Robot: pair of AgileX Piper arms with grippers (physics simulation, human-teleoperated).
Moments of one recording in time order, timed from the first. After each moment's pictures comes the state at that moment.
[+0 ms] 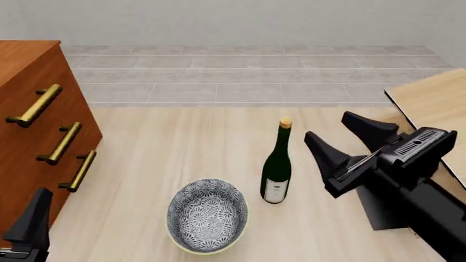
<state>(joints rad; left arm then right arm) -0.05 0.00 -0.13 0.02 0.03 0.53 0.83 -0.46 -0.34 -0.09</state>
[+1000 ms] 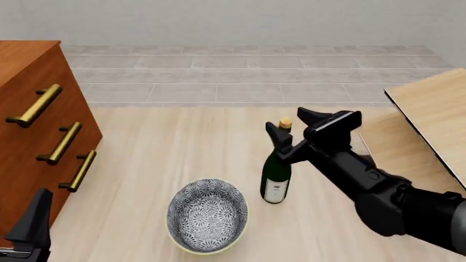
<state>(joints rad) -0.04 0.00 -0.11 -0.01 0.03 0.51 1.35 -0.60 -0.61 -0.09</state>
